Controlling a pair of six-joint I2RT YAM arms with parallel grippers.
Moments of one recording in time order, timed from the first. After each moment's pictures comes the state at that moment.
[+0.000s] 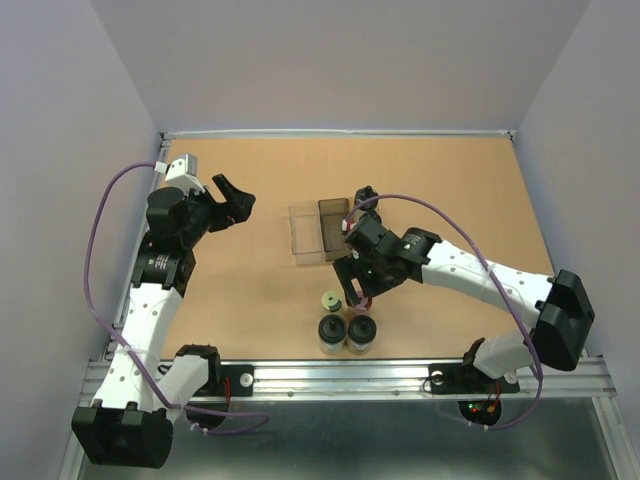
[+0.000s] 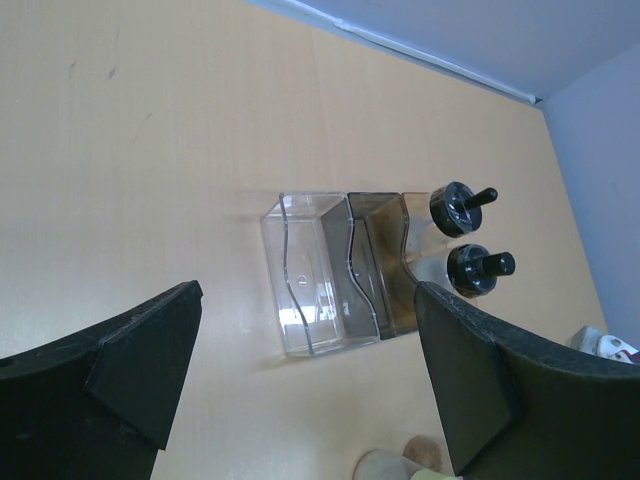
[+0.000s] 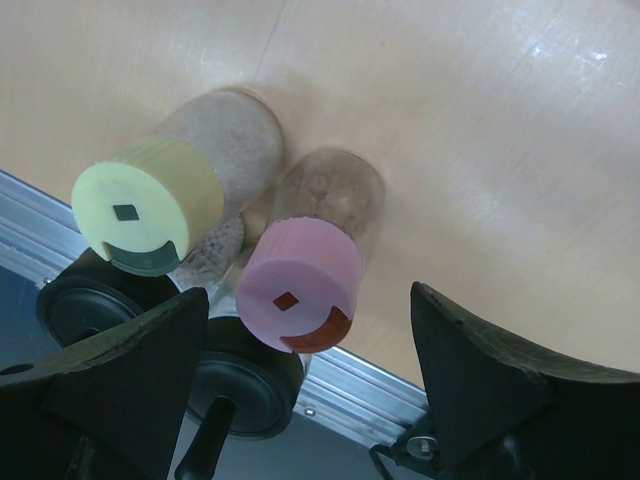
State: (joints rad) left arm -0.09 0.89 0.88 -0.27 0.24 -0.49; right arm 0.93 1.43 1.16 -0.88 0.04 0.48
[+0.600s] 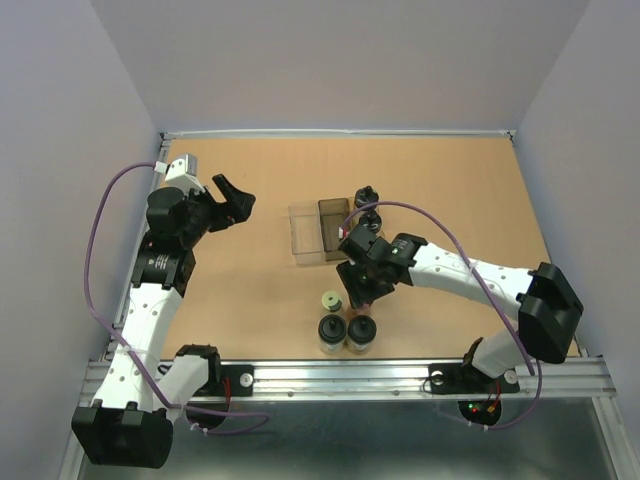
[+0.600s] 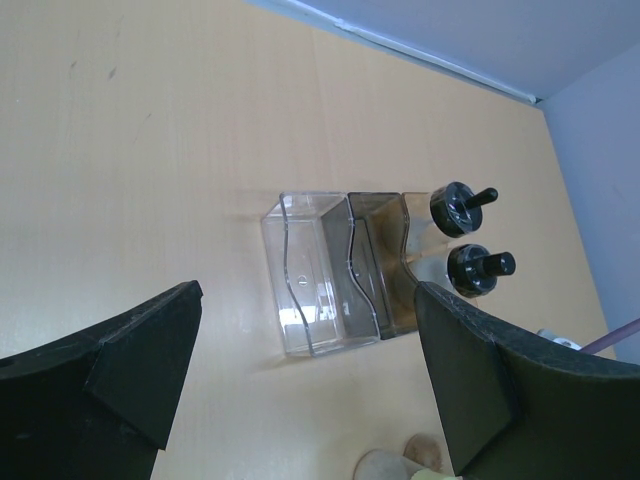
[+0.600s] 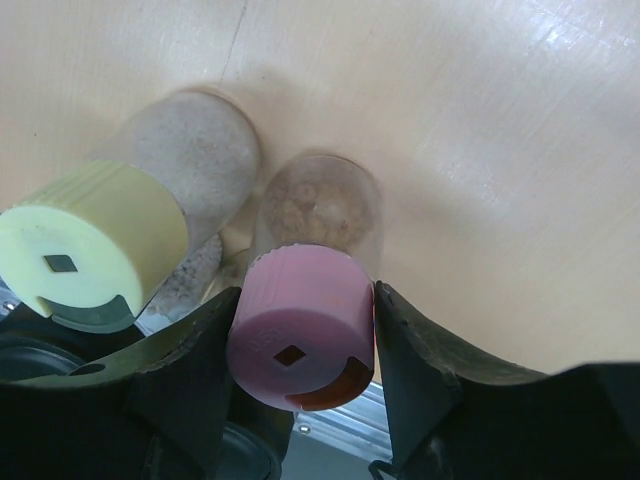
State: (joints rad) left arm -0.09 0.89 0.88 -0.27 0.24 -0.49; right arm 0.95 1.50 1.11 -0.82 0.06 0.50
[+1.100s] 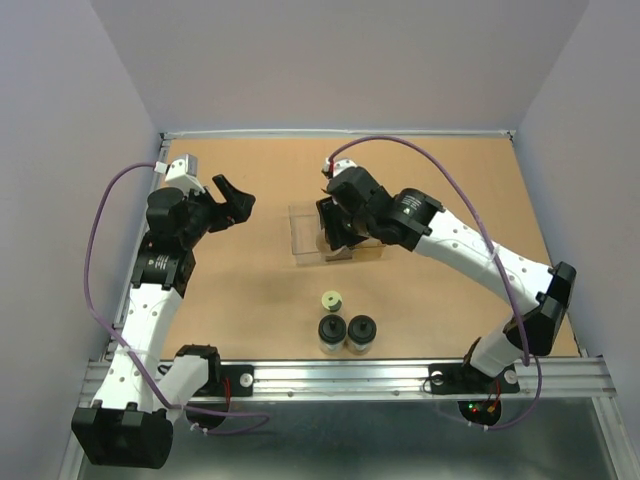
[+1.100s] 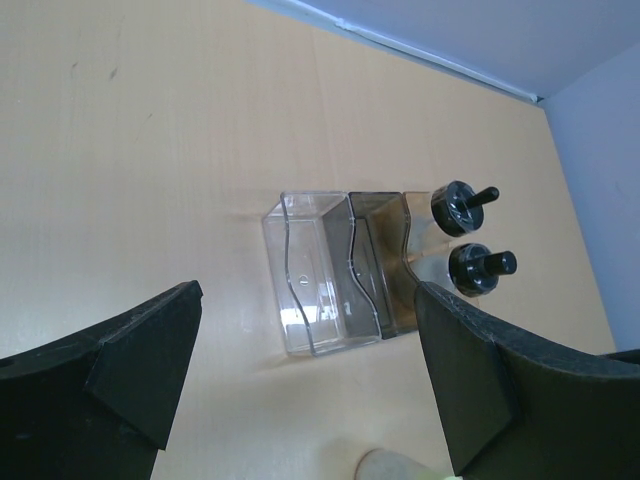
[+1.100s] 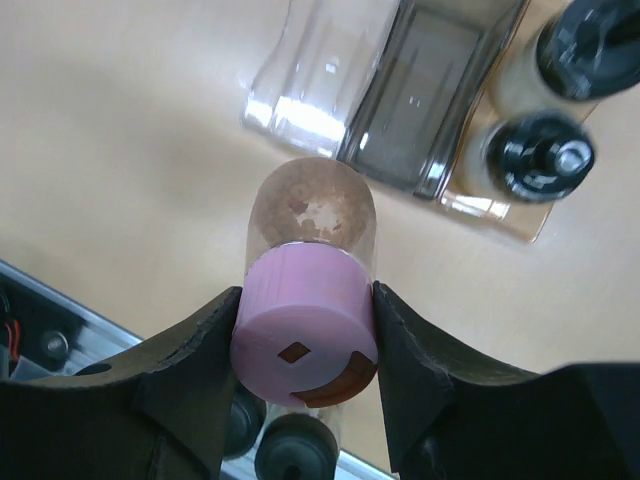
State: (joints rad) left arm -0.09 0.89 0.88 -0.27 0.24 -0.48; right arm 0.95 1.56 1.62 -0.90 0.26 0.42
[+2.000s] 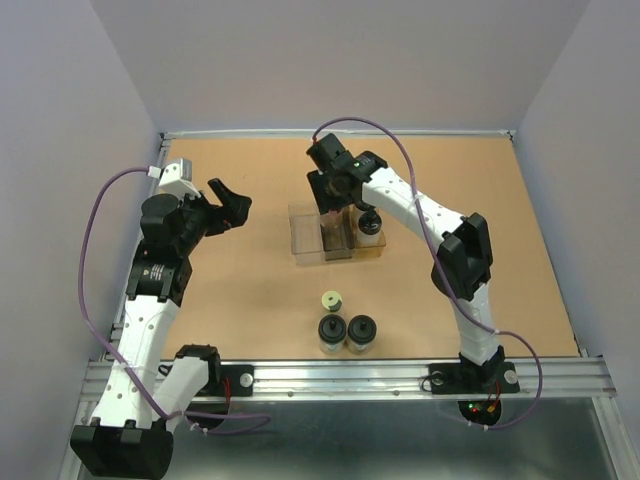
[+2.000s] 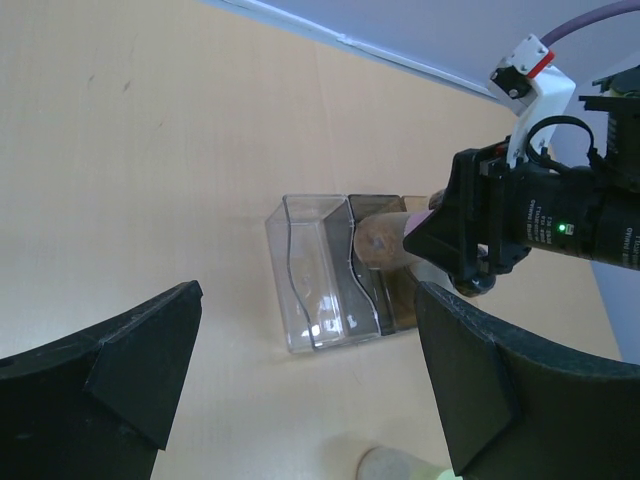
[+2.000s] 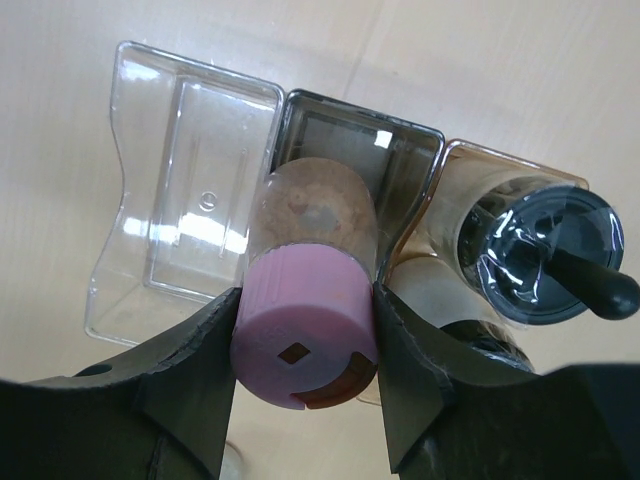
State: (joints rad) left arm -0.09 0.82 0.88 -0.31 0.22 -0.47; right arm 0.72 2.10 2.04 -0.91 0.24 0.28
